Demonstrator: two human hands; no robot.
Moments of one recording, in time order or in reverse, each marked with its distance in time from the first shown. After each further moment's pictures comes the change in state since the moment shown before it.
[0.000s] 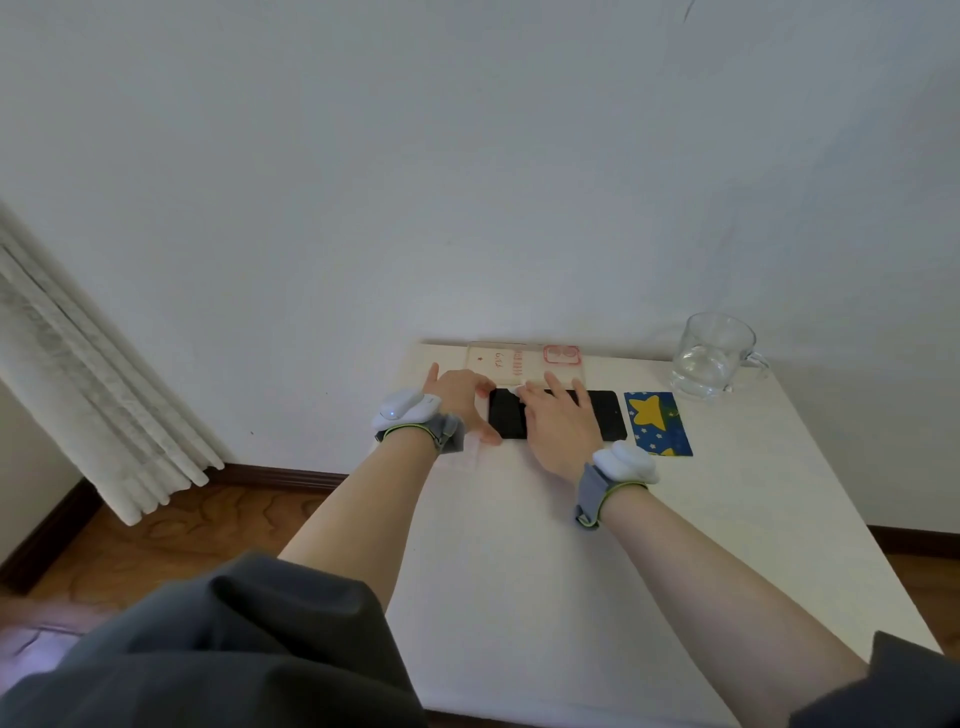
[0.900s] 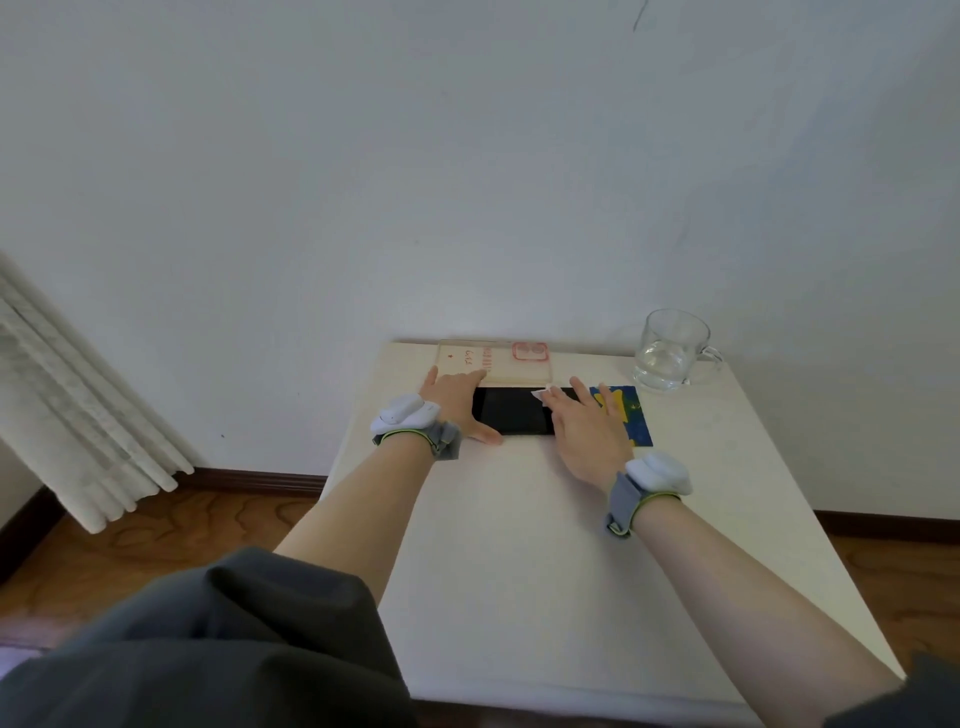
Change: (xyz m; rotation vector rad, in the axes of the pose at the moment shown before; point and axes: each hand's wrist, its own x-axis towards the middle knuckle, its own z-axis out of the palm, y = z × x) left_hand 0.006 0.023 0.018 0.092 -0.031 0.050; right_hand -0.033 0.056 -0.005 -0.048 0.041 0.067
